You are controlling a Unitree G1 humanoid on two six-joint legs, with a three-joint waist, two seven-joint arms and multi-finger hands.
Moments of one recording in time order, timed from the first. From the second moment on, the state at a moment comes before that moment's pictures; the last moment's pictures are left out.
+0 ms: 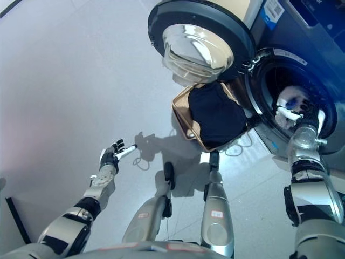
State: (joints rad) left arm -0.36 0.28 -0.20 1.01 -0.45 -0.20 0.25; right arm -0.72 -0.73 0.14 1.16 0.40 -0.13 -0.25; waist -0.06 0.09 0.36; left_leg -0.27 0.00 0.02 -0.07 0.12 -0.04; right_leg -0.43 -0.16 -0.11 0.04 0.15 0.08
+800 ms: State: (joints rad) left arm -0.32 0.29 -0.12 0.99 -0.41 -0.22 0.25; right arm -0.49 -0.63 0.26 1.00 -0.15 -0.10 -0.25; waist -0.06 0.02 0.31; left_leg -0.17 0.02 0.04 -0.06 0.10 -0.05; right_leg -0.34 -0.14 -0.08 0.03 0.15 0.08
